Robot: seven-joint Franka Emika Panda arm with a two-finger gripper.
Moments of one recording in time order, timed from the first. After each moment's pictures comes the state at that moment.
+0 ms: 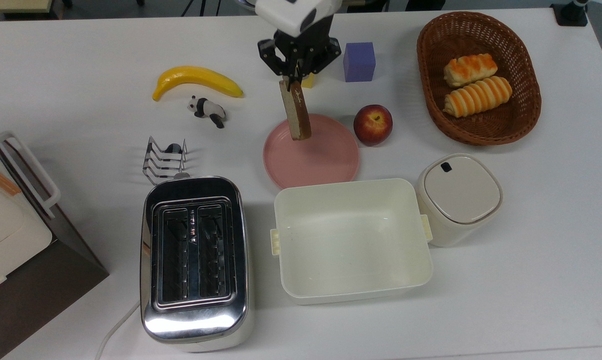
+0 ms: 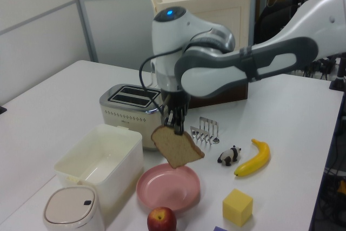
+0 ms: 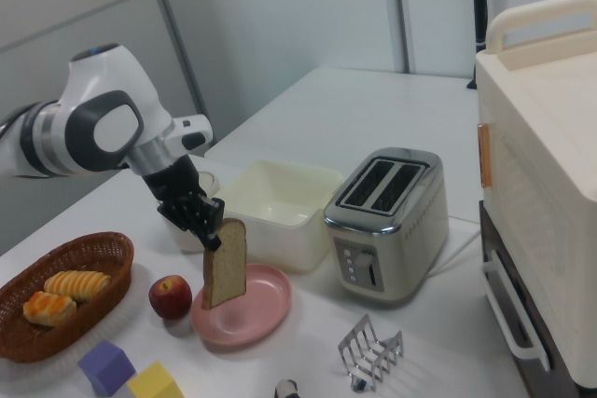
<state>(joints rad) 0.13 0.06 0.08 -1.80 -0.17 1.93 0.07</state>
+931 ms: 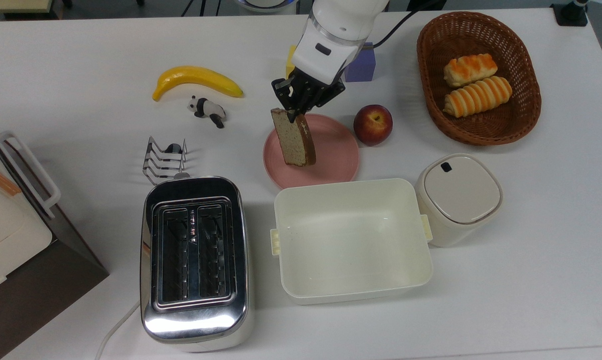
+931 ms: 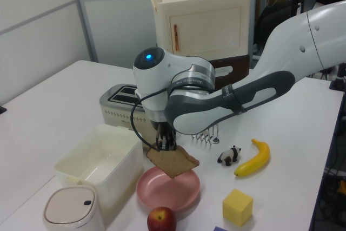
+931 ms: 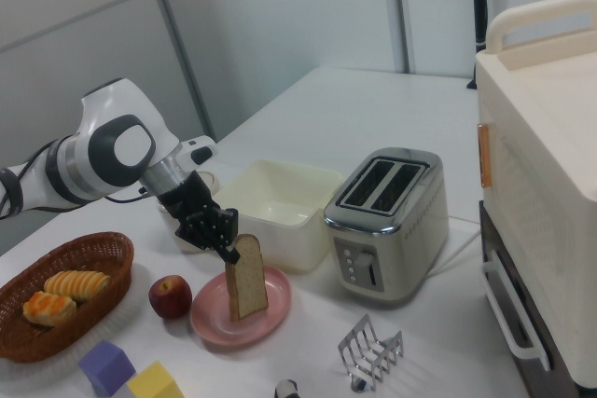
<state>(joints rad) 0.19 0.18 0.08 -1.80 -0.37 2.00 0.07</state>
